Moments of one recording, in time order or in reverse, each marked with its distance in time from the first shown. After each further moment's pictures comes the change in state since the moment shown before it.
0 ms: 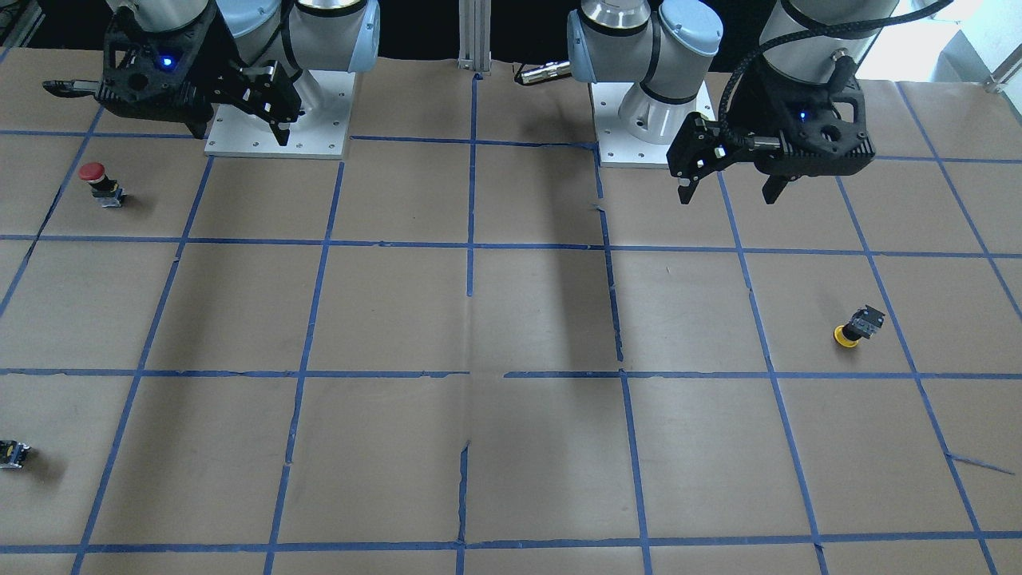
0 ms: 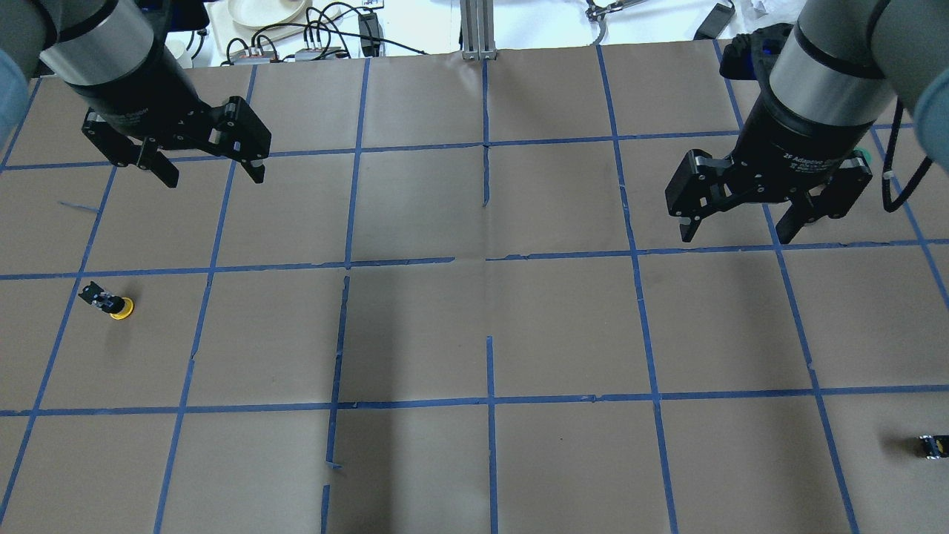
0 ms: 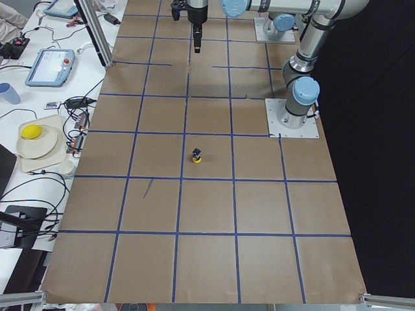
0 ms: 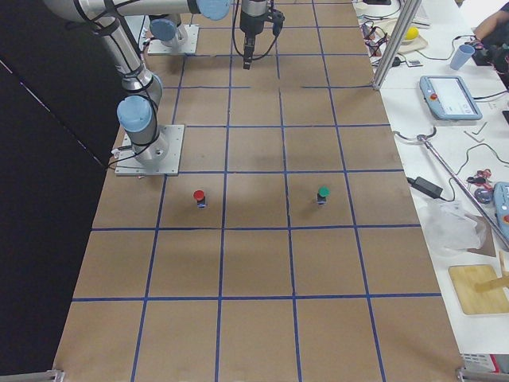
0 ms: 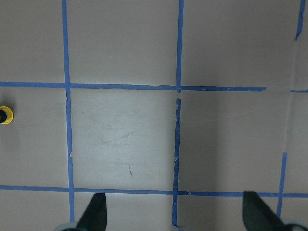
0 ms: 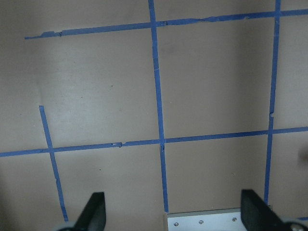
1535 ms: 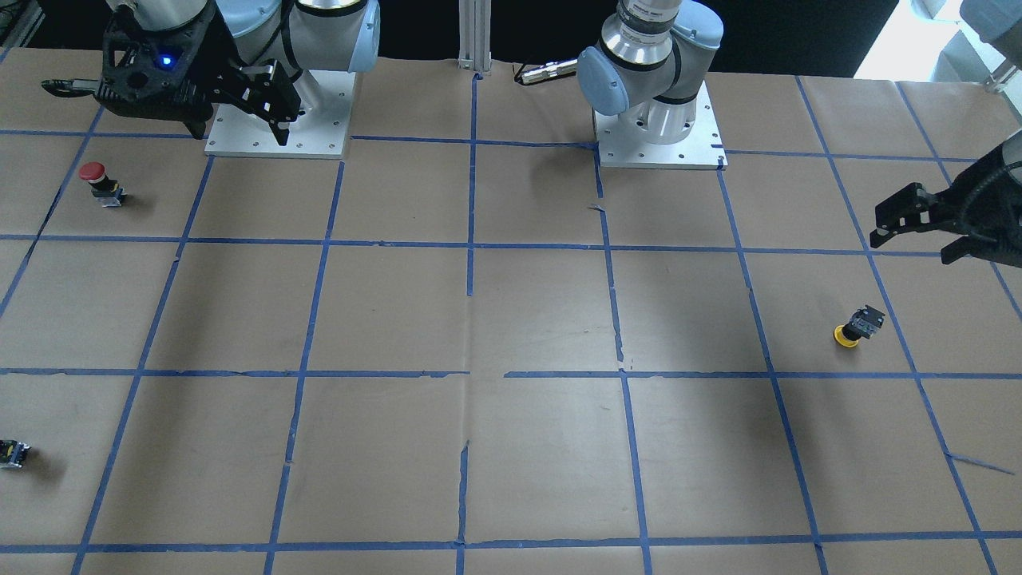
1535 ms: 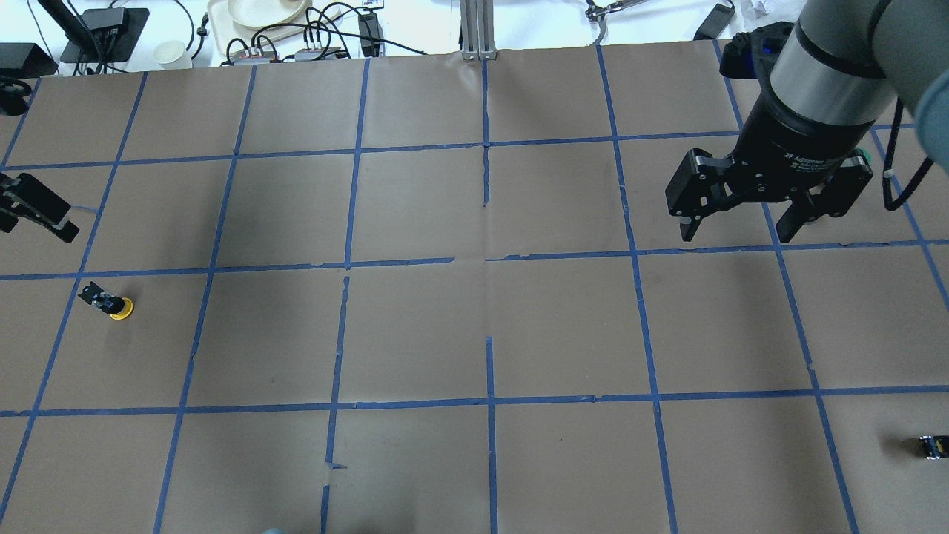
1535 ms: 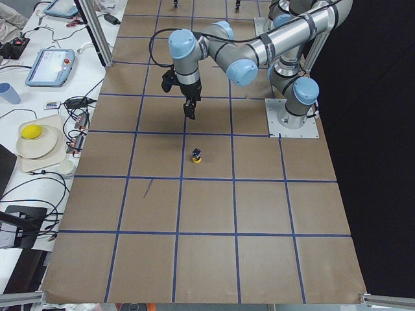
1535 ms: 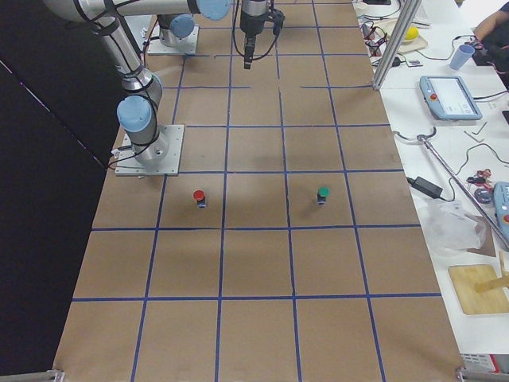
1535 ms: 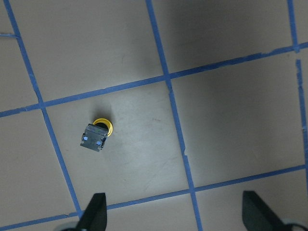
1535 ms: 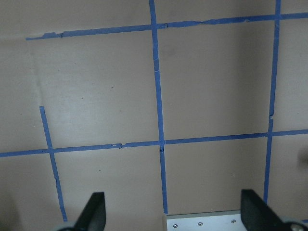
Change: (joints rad) left arm 0.530 -0.156 -0.068 0.080 0.037 0.762; right arm -0.002 0.001 -0.001 -0.005 0.001 -0.010
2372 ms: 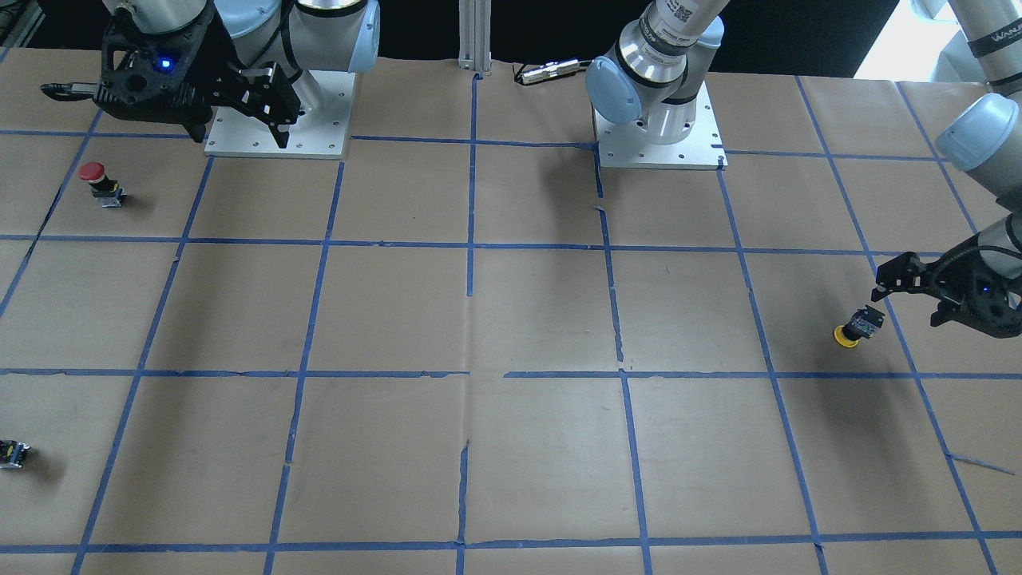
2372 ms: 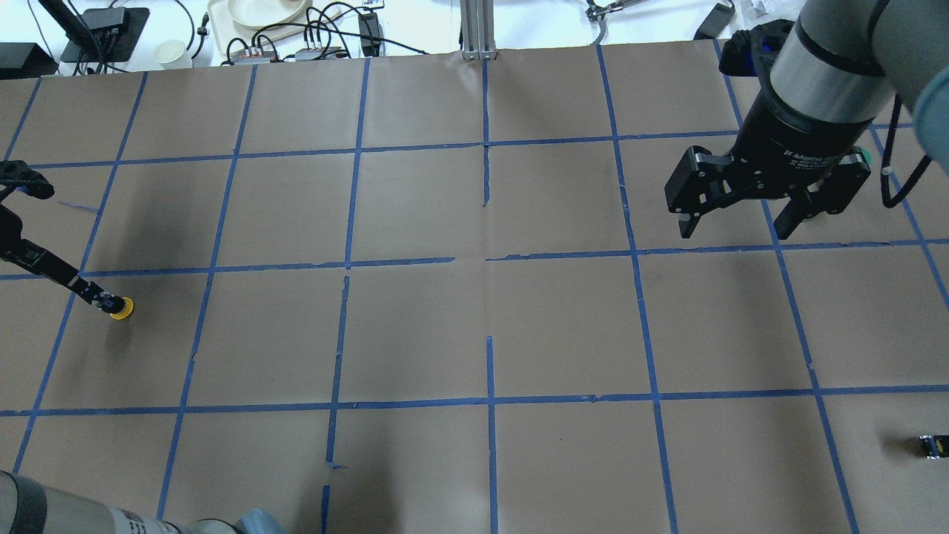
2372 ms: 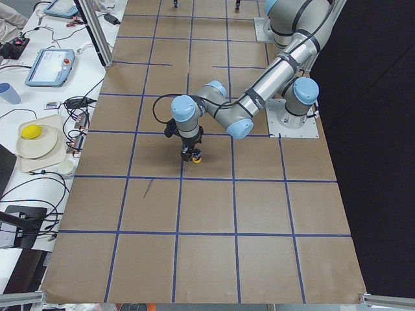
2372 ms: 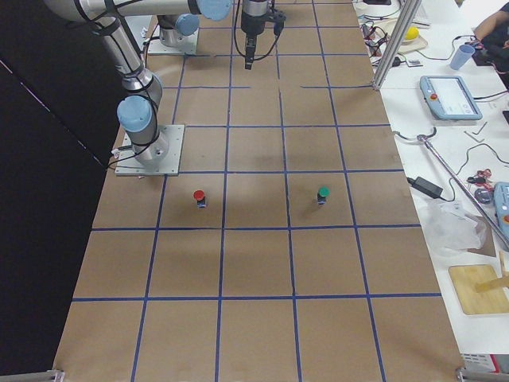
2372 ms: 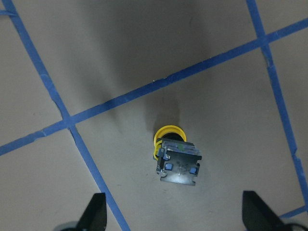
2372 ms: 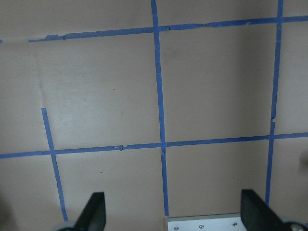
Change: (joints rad) left arm 0.131 -0.187 -0.166 0.389 -0.028 0.359; right arm -0.002 0.001 0.001 -0.009 0.007 -0.006
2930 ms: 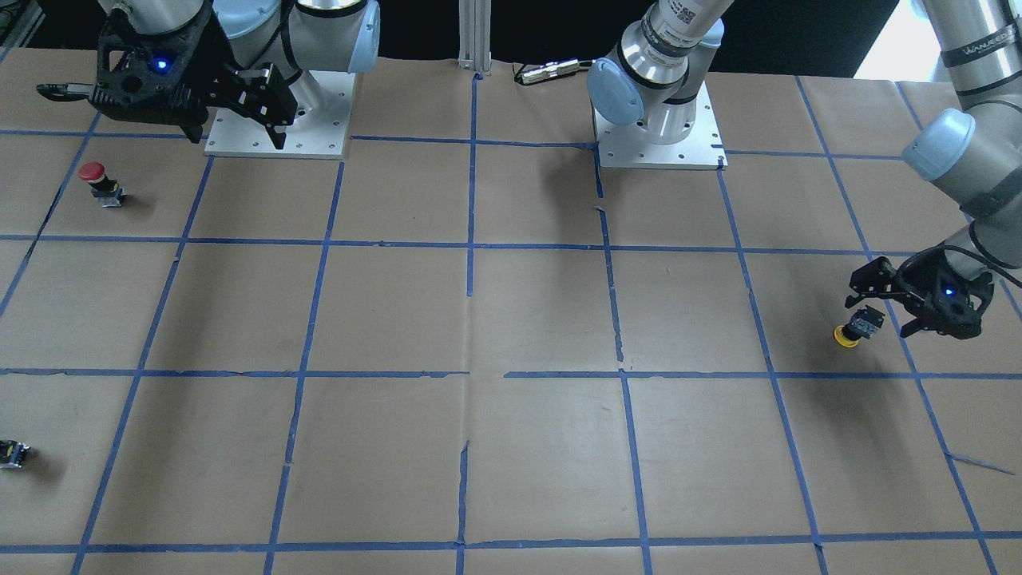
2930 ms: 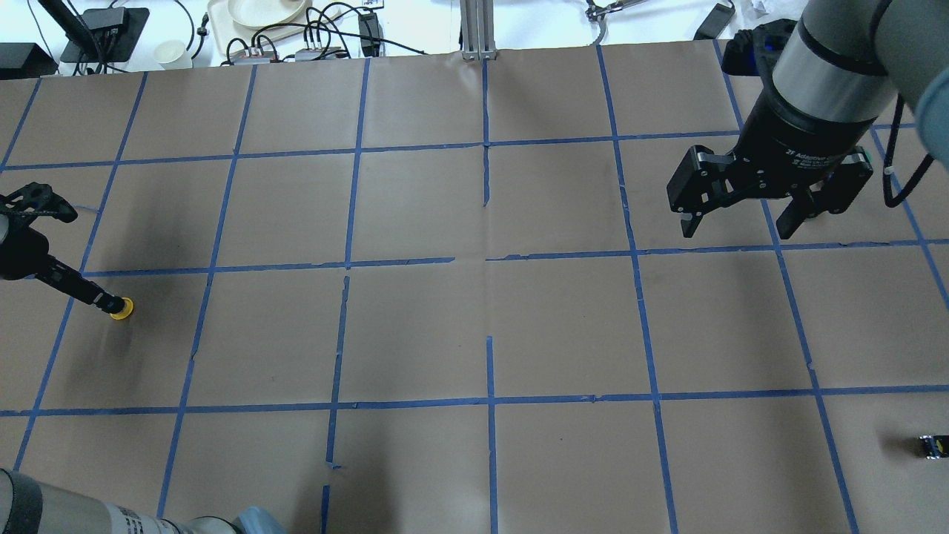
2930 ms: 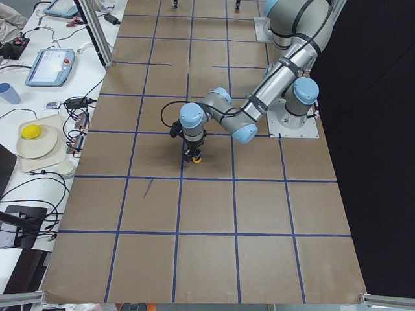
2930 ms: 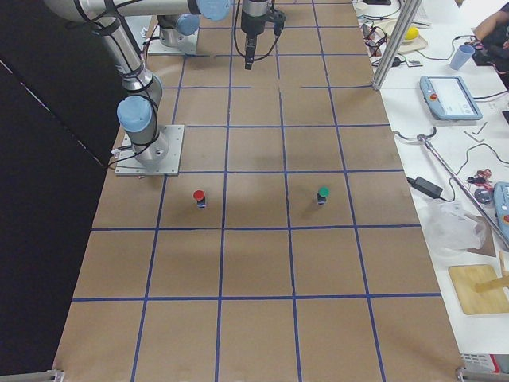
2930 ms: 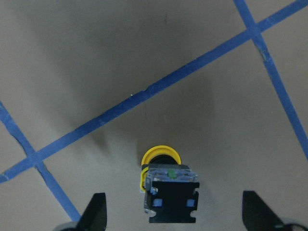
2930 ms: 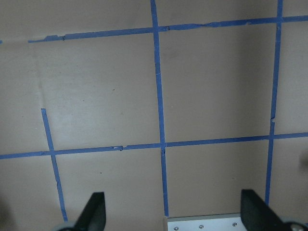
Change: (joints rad) left arm 0.015 0.000 -0.095 0.112 -0.067 0.100; right arm -0.007 0.000 -0.002 0.000 -0.006 -0.002
